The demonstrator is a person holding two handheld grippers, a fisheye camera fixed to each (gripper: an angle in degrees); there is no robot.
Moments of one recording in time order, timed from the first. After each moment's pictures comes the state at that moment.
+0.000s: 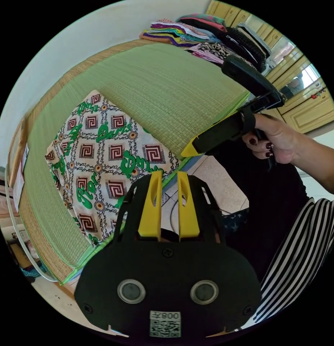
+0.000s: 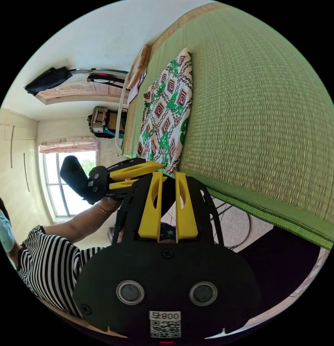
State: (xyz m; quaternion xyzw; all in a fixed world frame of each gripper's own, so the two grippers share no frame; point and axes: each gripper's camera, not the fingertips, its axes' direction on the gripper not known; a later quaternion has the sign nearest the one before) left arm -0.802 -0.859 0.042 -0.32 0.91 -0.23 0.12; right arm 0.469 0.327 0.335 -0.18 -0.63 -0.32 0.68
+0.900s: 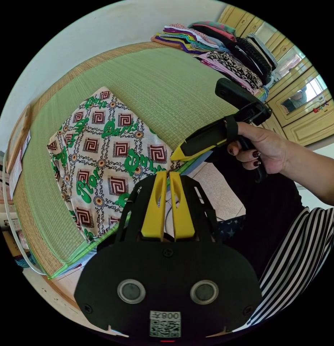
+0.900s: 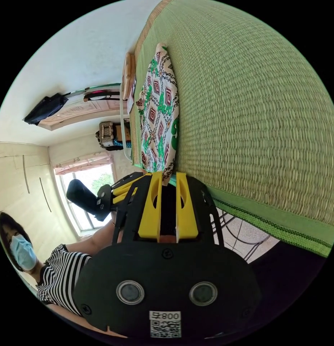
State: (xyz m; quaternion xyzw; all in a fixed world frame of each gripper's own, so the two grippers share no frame) left arm -0.830 -0.783 0.054 -0.35 0.89 -0.26 0.10; right arm 0.496 0.259 0.348 -0.25 -0.67 -0.25 0.65
